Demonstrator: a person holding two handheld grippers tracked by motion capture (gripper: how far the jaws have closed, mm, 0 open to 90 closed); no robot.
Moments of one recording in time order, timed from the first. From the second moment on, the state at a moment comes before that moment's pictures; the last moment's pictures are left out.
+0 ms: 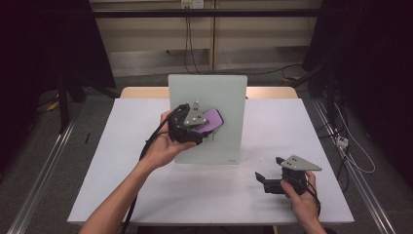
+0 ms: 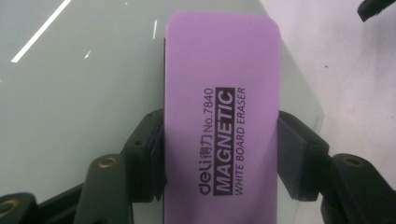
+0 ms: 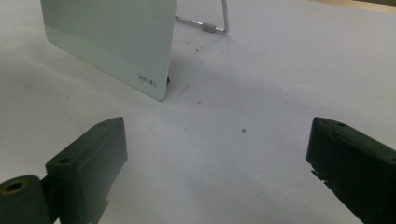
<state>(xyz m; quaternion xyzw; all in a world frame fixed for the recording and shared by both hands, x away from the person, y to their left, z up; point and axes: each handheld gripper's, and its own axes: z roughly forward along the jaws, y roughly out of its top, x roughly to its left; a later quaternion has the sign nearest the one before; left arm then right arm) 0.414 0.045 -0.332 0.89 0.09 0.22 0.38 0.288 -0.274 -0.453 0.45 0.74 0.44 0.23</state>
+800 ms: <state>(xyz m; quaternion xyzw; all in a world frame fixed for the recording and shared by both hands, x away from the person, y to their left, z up) 0.406 0.037 -0.356 0.91 0.09 0.18 0.35 0.288 -0.275 -0.453 0.45 0.74 0.44 0.23</state>
